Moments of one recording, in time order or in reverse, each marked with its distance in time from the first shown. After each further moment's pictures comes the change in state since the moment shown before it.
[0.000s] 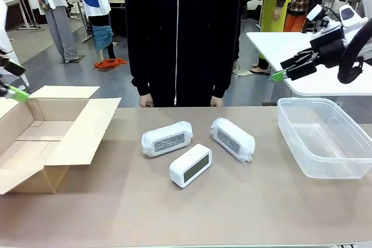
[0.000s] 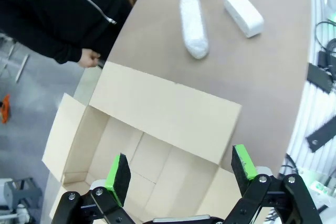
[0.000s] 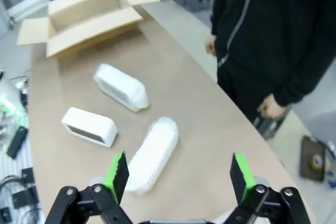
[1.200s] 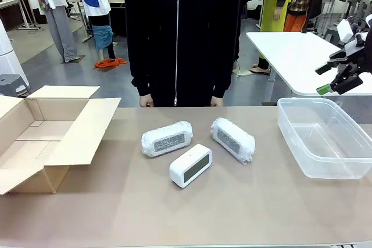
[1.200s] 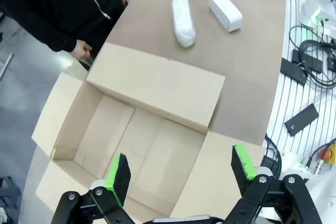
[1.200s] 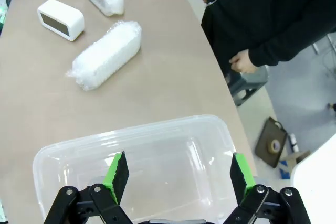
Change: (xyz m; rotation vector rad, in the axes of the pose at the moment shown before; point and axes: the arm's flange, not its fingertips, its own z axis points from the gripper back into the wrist) left arm -0.064 0.033 0.066 -0.084 -0.038 0.075; right arm -0.063 -0.078 0.053 -0.022 0.255 0.305
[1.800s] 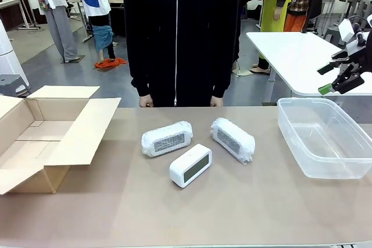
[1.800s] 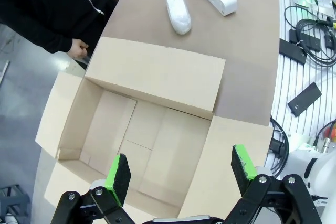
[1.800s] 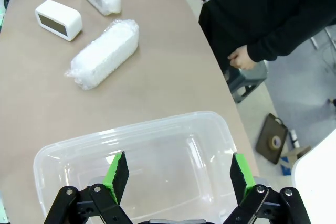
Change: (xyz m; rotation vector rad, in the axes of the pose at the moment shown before) left arm -0.008 0.015 0.001 -0.026 0.038 -0.080; right arm -0.002 -0.001 0.002 -0.007 0.005 -0.019
